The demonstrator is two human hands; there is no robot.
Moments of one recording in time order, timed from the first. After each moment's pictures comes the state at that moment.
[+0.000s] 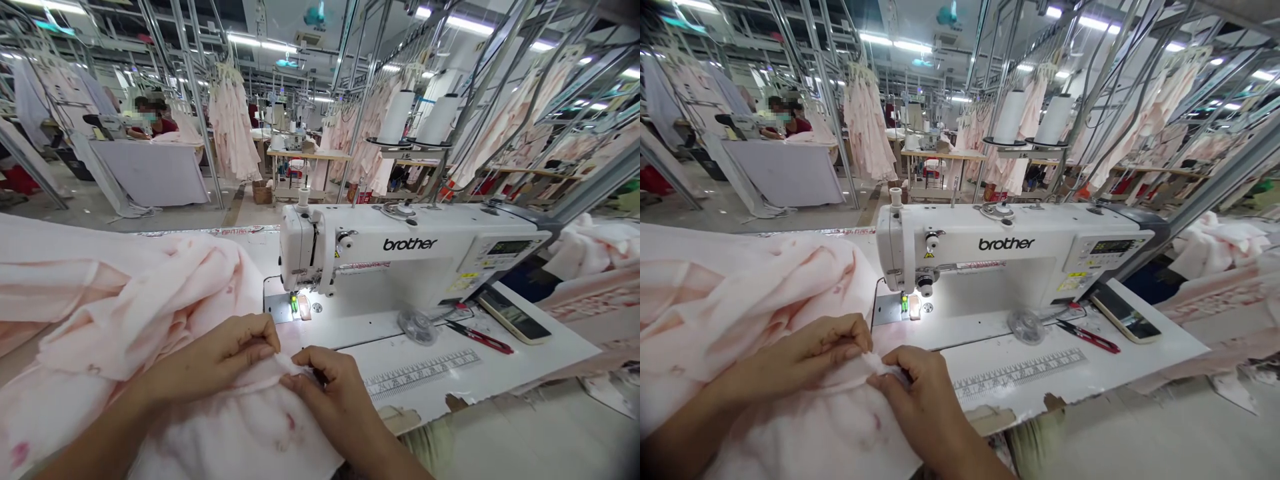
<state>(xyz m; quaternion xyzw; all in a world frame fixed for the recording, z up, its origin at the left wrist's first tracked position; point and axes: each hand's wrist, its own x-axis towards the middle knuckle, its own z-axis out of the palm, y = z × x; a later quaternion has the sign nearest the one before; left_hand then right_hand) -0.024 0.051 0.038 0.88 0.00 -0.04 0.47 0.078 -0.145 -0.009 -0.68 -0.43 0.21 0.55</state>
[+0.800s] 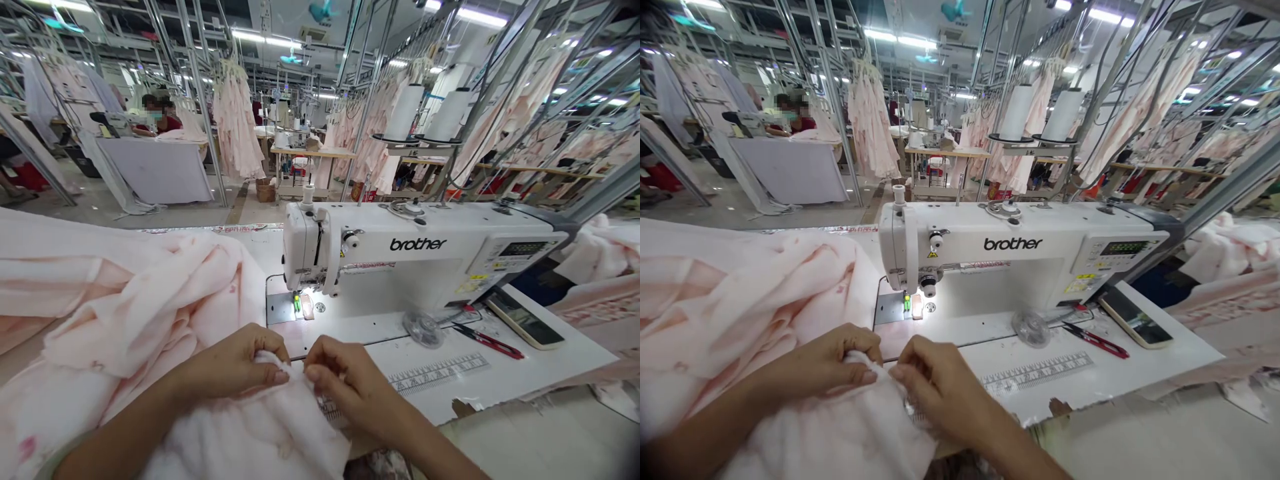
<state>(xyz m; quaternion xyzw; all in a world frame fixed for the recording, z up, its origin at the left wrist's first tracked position) -0.007 0.039 0.009 0.79 0.05 -0.10 0.60 0.109 -0.157 -0.006 -0.69 -0.51 0.24 0.44</state>
